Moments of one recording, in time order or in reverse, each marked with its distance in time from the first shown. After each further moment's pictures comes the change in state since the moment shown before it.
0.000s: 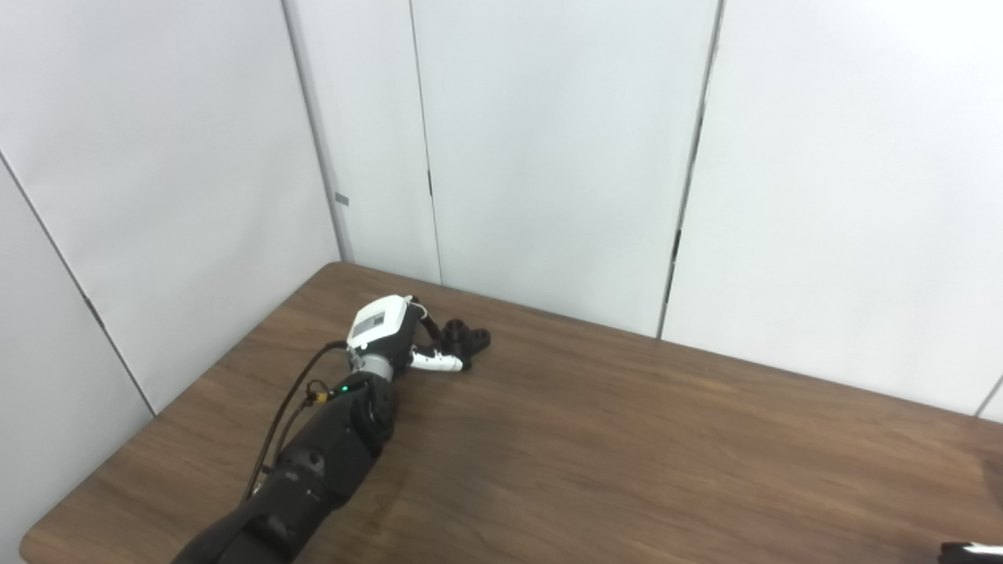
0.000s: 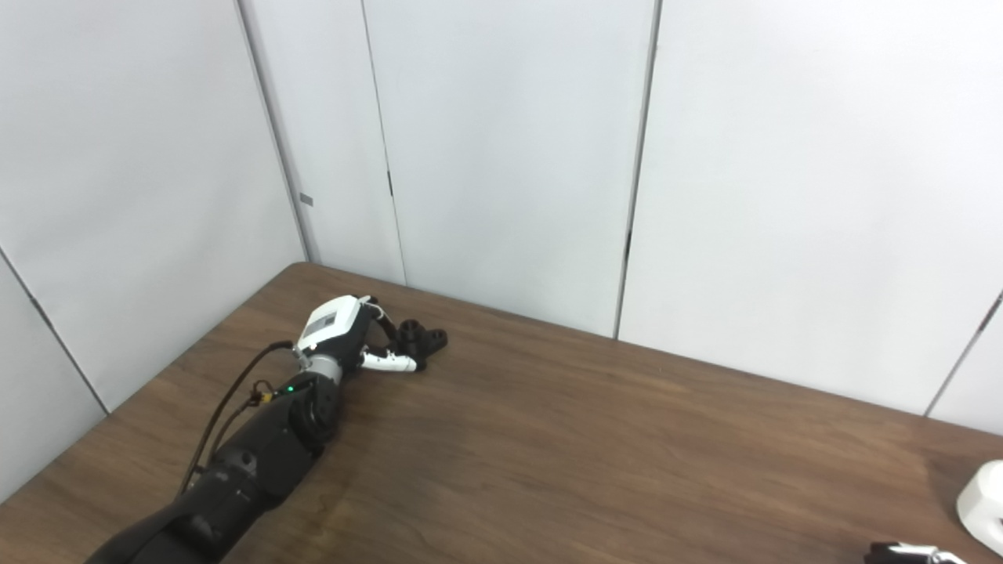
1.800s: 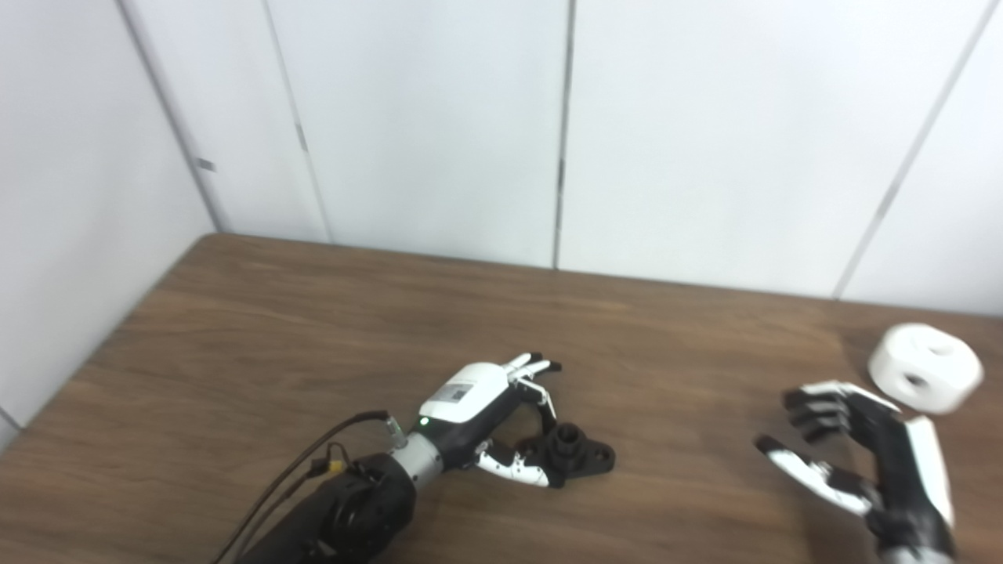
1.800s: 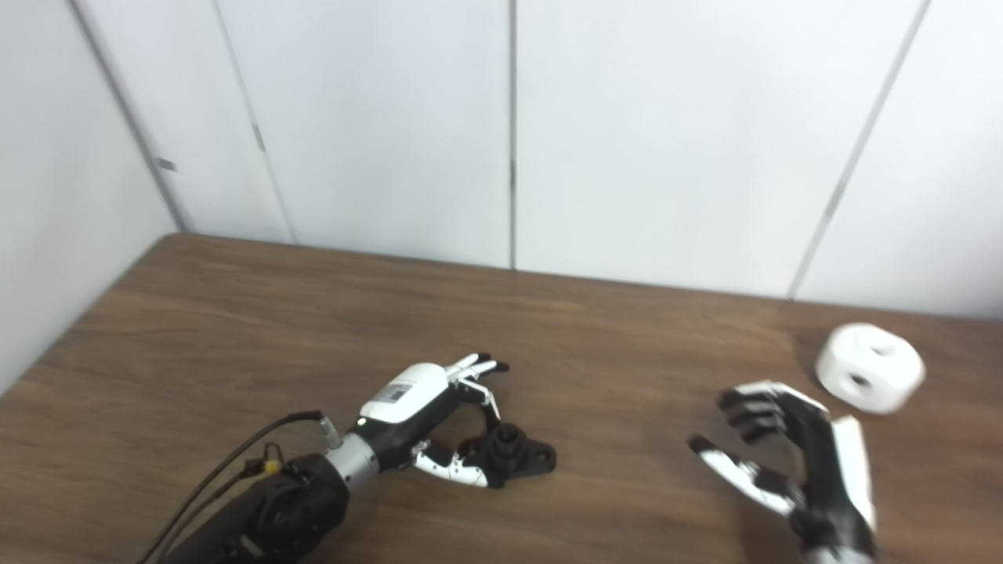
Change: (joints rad) left arm 0.282 -0.115 -0.332 -0.634 0.034 -0.282 -0.290; right arm -0.066 0.036 0.034 0.074 -0.003 -0.073 -0.027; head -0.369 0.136
